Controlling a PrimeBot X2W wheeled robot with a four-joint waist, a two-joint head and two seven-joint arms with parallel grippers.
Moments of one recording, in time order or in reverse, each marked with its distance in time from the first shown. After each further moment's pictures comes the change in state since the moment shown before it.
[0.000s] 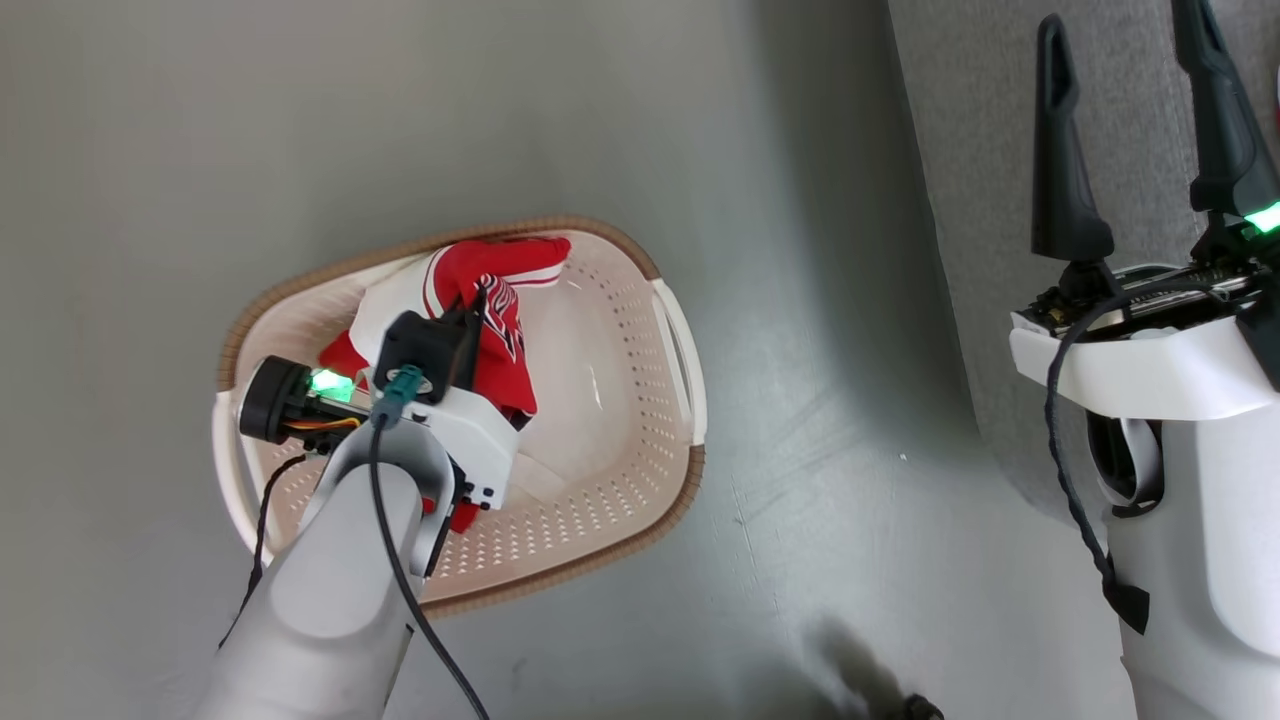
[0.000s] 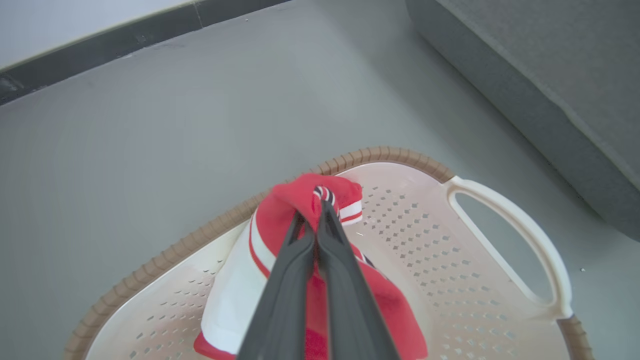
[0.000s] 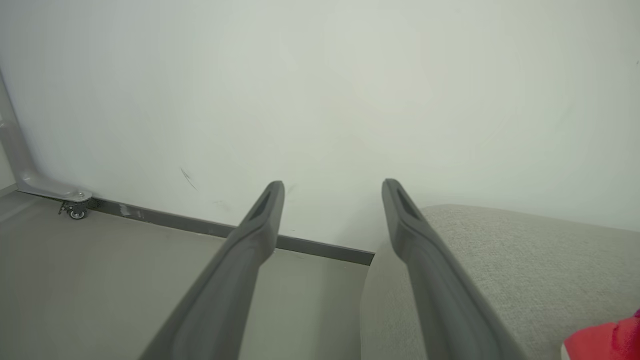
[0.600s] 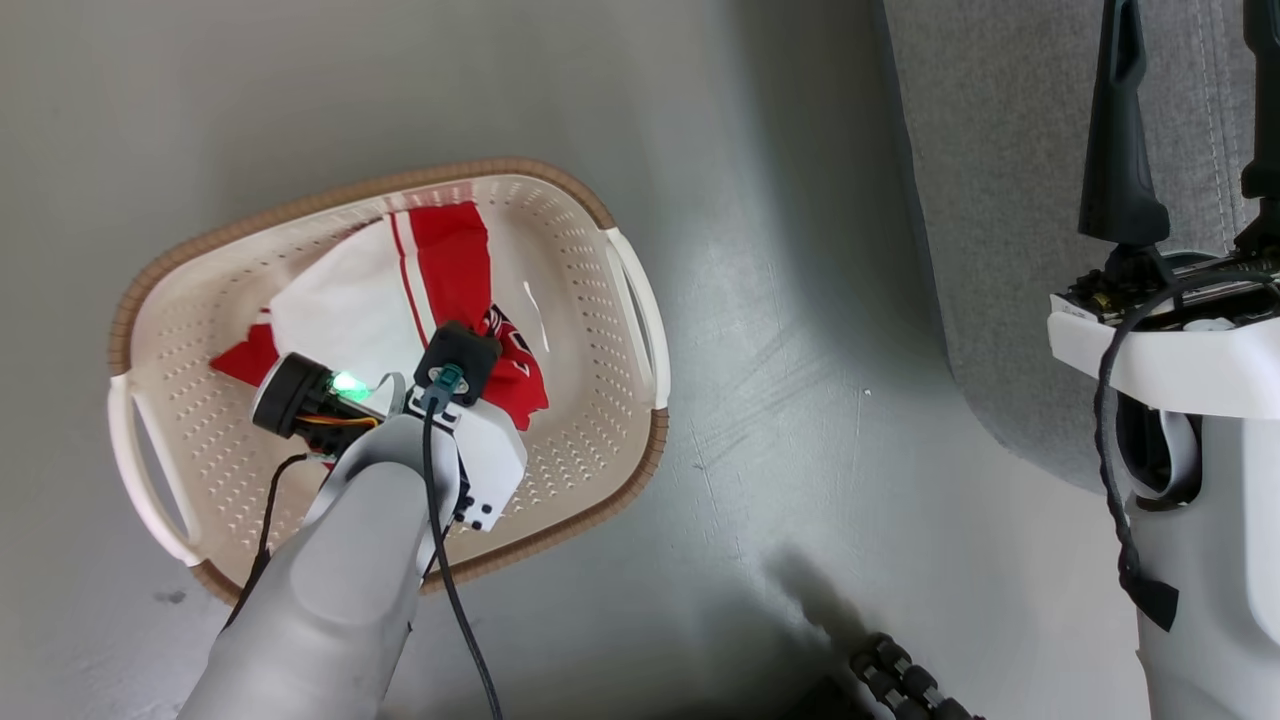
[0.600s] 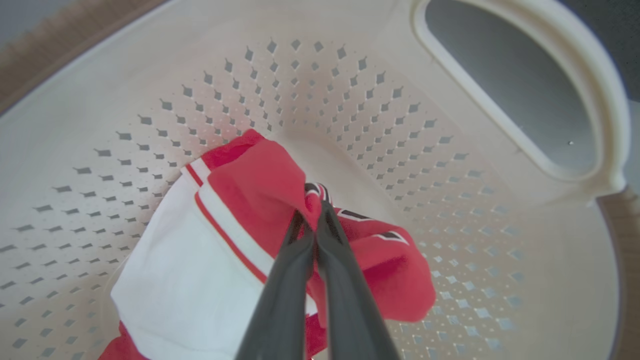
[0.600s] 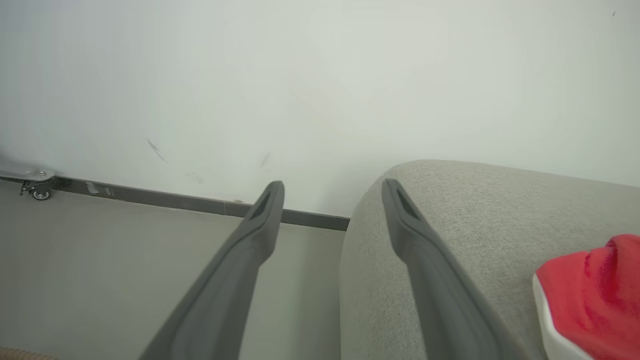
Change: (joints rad) left arm -0.060 0.004 -0.079 0.137 0.080 -0.033 0.107; right arm -0.002 0.003 -0.035 -0.043 0.055 0.000 0.000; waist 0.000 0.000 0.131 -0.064
